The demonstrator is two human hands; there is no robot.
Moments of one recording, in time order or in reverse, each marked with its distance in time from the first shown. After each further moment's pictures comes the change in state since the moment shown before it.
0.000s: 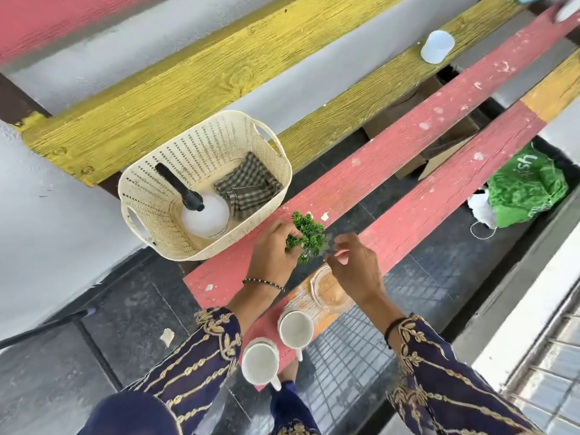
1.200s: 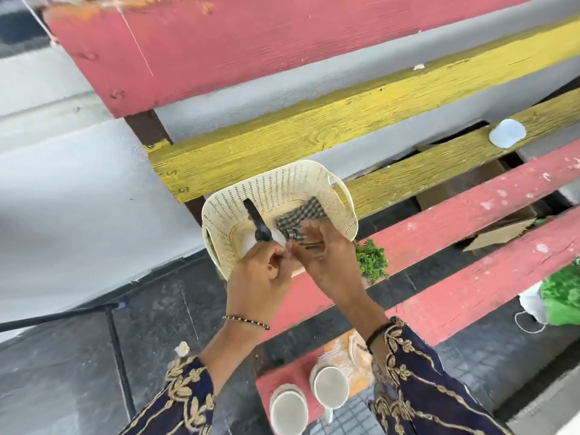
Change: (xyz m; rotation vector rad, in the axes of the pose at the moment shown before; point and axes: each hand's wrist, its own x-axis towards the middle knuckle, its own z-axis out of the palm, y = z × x) left_hand -0.016 -0.024 -0.111 -0.050 0.438 -0.129; right_hand 0.040 -0.164 0.027 0.175 -0.049 -0.562
